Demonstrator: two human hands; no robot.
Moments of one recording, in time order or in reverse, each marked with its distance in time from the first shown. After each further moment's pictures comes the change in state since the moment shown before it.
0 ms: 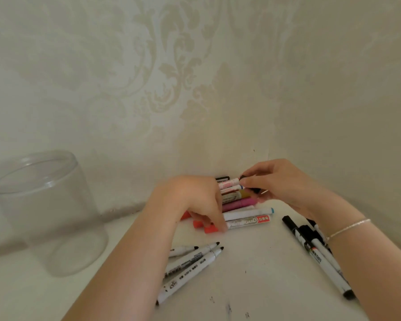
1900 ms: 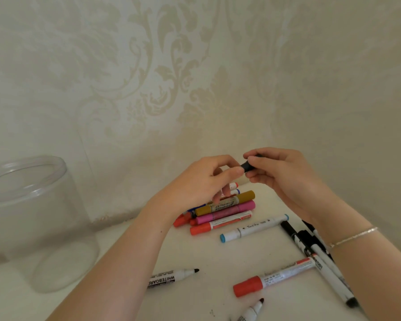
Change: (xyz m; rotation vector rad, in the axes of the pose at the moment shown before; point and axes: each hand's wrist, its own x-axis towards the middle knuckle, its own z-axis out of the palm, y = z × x) left_hand 0.007 -0.006 0.002 -0.461 0.485 0.400; right_hand 0.000 -0.011 0.003 0.343 0.190 -0.162
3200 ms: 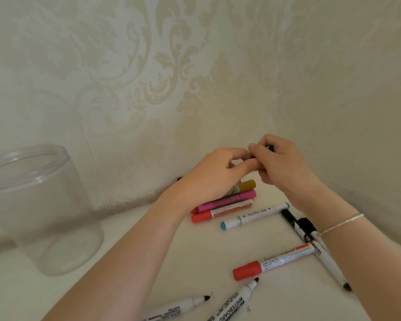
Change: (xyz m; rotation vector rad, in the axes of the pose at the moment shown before) left_hand -0.004 0.016 0.018 -0.003 -0.007 0.118; right_hand 0.003 0.009 0.005 -0.275 0.073 -0.084
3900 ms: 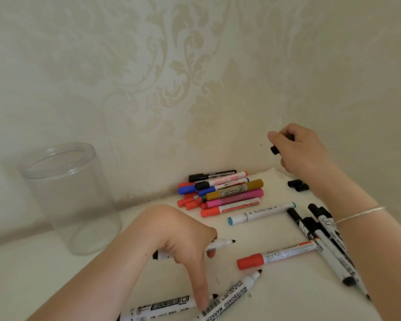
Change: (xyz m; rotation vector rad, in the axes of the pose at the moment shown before) left_hand -0.069 0.002 -0.012 0.613 -0.949 -0.599; right_hand 0.000 -0.018 -0.021 -0.202 0.072 -0.002
